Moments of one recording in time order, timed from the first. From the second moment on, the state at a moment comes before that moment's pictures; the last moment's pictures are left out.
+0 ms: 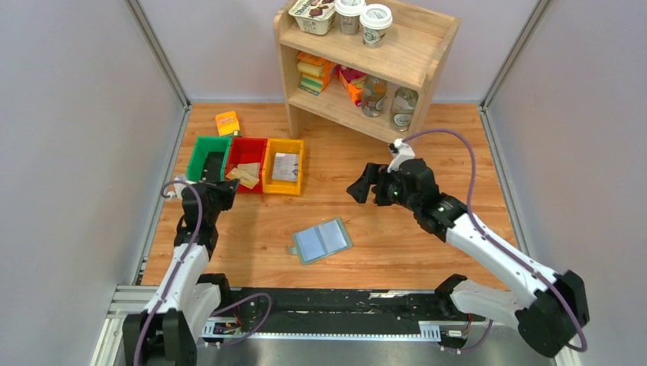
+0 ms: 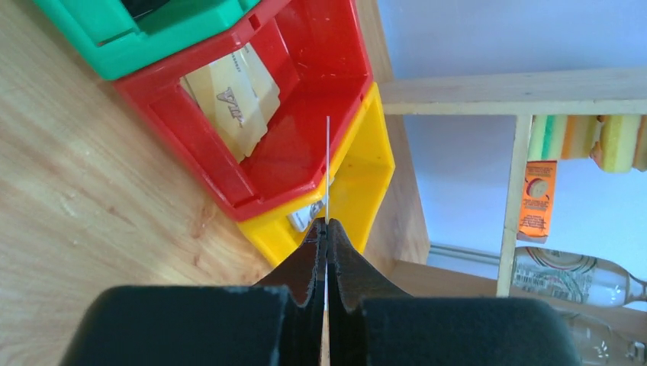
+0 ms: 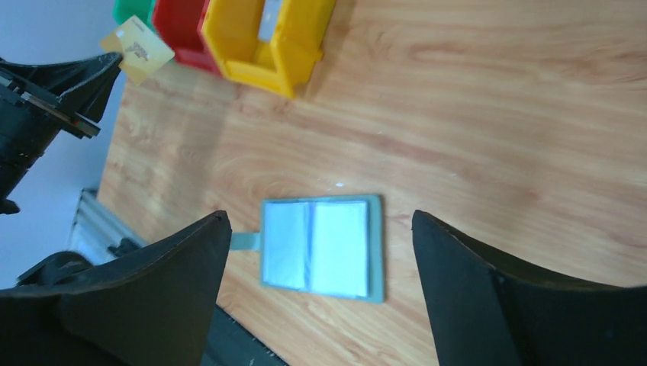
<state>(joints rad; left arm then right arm) 0.06 0.78 0.33 0.11 0.05 -1.21 0.62 1.12 0.80 -0.17 -0.15 0.63</state>
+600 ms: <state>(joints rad) 0.07 1.33 0.52 0.42 -0.02 -1.29 0.61 0.62 0.70 -0.41 0.45 0.48</state>
